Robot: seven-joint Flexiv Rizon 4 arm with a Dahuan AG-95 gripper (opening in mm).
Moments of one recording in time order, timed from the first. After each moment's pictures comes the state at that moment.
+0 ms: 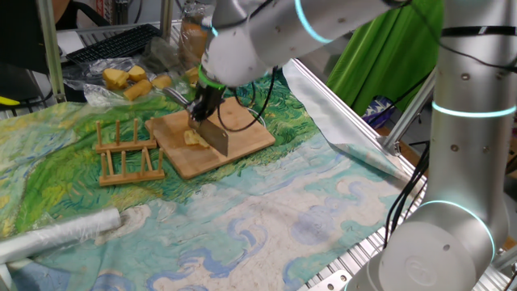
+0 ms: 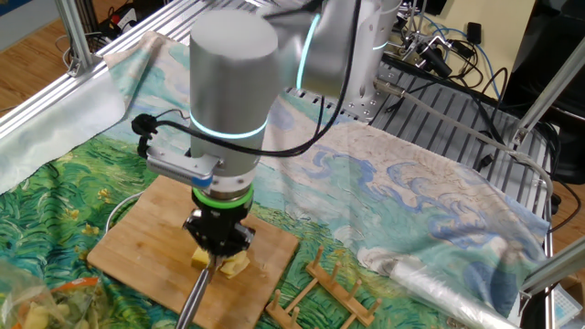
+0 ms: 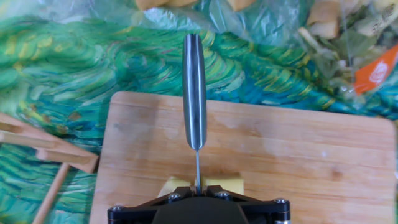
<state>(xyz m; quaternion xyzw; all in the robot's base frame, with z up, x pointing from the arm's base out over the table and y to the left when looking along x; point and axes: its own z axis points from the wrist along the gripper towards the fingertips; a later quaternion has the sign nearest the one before) 0.663 0.018 0.043 -0.10 0.99 0.01 0.10</state>
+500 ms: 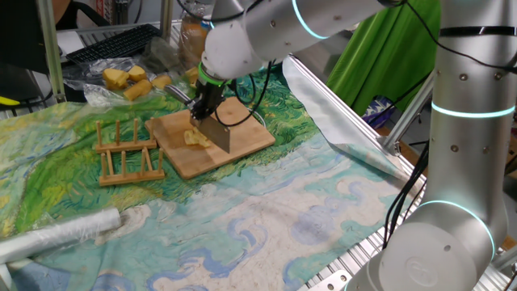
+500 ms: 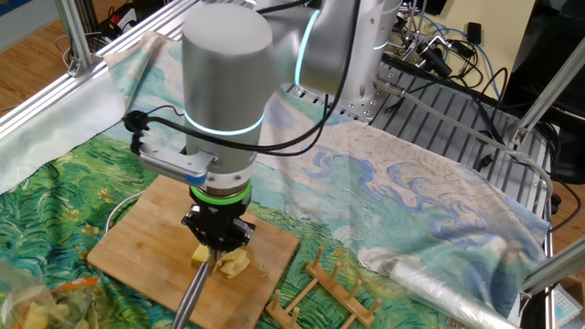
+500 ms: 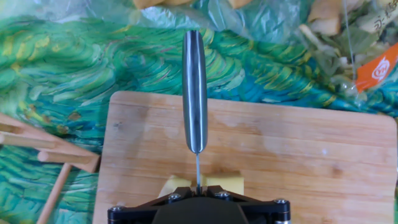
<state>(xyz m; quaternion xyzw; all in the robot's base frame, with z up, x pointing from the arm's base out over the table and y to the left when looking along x) 0.658 0.014 0.061 -0.09 0.99 0.02 0.08</state>
